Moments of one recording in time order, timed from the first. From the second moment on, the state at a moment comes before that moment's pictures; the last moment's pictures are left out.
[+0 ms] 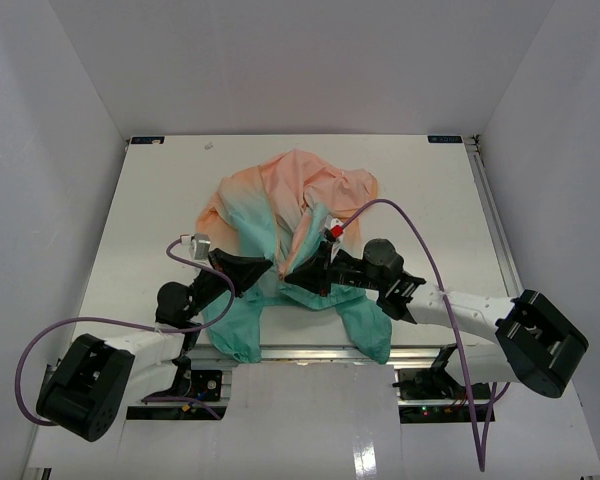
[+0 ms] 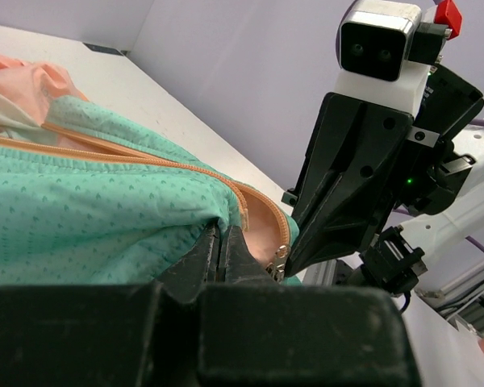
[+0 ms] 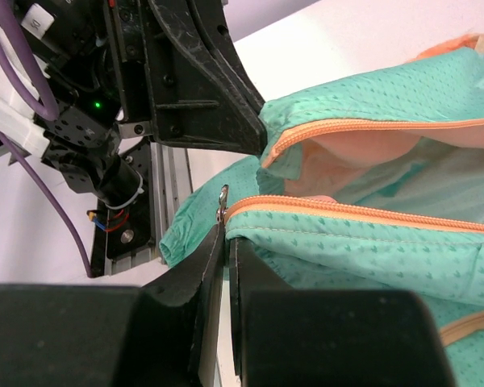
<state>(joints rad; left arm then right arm) -0.41 1.08 0.06 1.36 0.53 -0.74 0.88 1.28 0.55 0.71 -0.52 0.33</state>
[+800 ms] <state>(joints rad) -0.42 1.10 0.06 1.36 0.66 -0.77 0.88 1.28 0.56 0.61 -0.48 0.30</state>
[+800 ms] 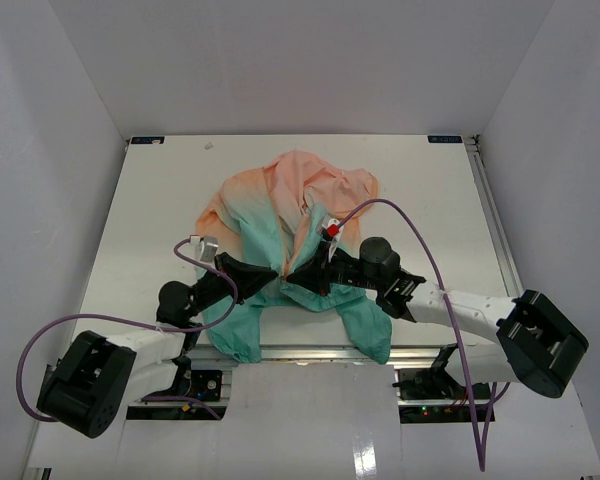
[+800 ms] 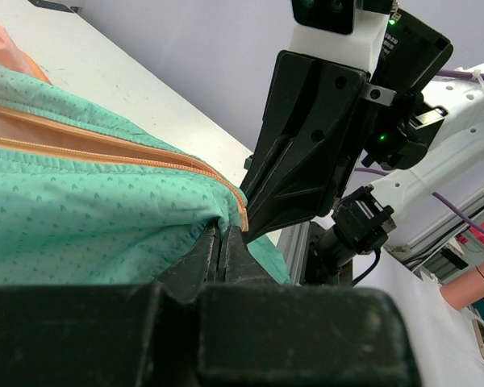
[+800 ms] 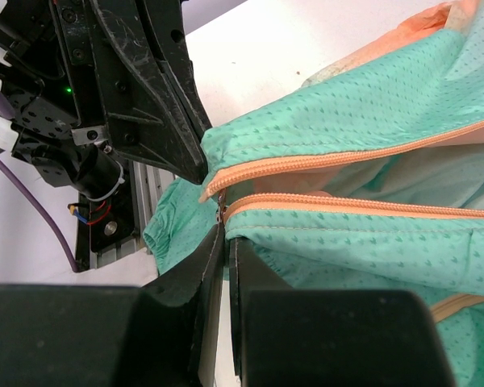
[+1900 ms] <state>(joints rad) -0.42 1.13 0.07 1.36 0.61 -0.74 0.88 1.25 0.57 0.54 -0.48 0.28</state>
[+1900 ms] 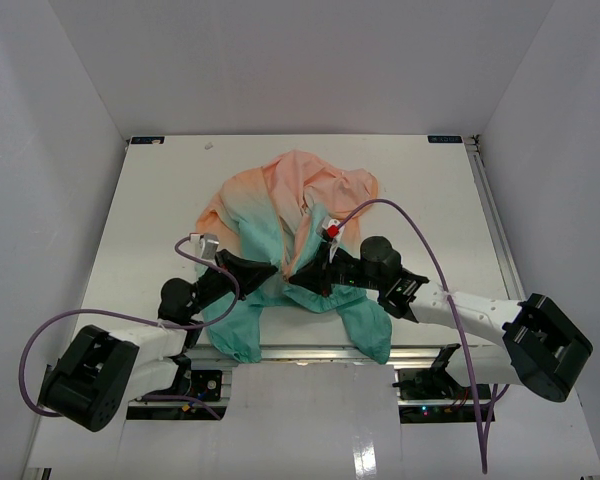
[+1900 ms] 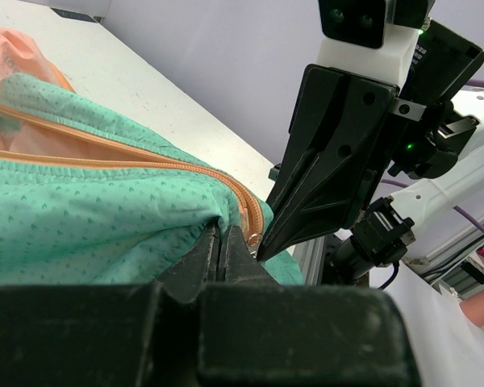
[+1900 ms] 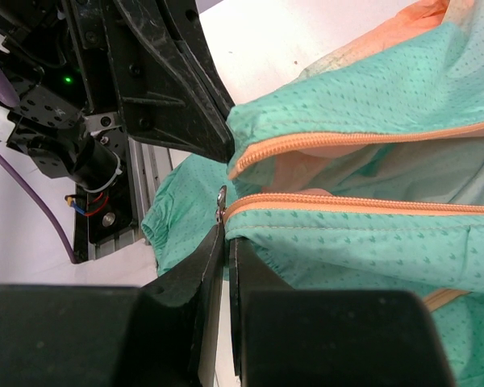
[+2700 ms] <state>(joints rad) -0.44 1.12 0.09 1.36 0.73 -0.74 0.83 1.24 0.59 0.53 -0.49 0.31</state>
